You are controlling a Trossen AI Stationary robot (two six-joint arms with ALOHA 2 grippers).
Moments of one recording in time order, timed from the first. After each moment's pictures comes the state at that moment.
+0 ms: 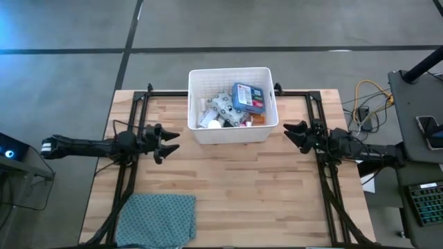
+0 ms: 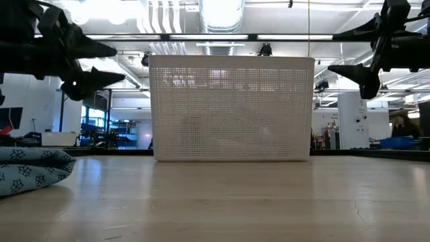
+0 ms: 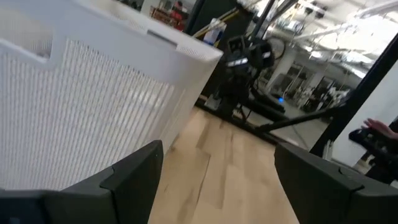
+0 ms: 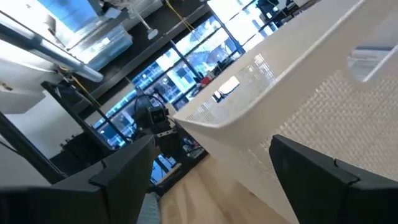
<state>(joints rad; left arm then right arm) 0.03 0.35 0.01 0.31 -0.16 -0.43 -0.09 0.01 0.01 0.17 0.24 0.70</state>
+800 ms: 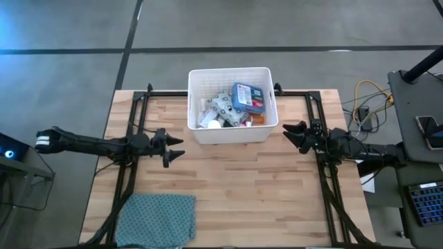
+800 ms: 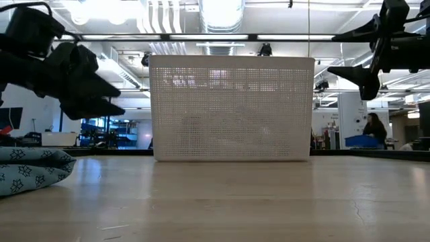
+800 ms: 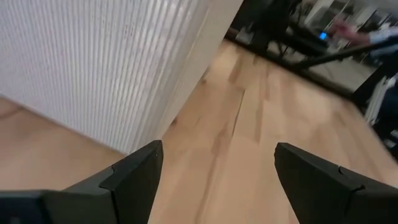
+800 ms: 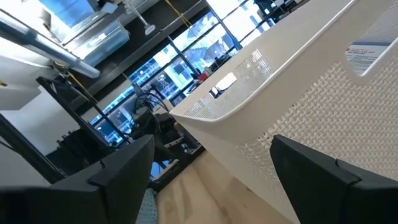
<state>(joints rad) 0.03 0.58 0.01 0.31 -0.16 -0.43 -0.09 0.03 0.01 0.17 0.24 0.70</state>
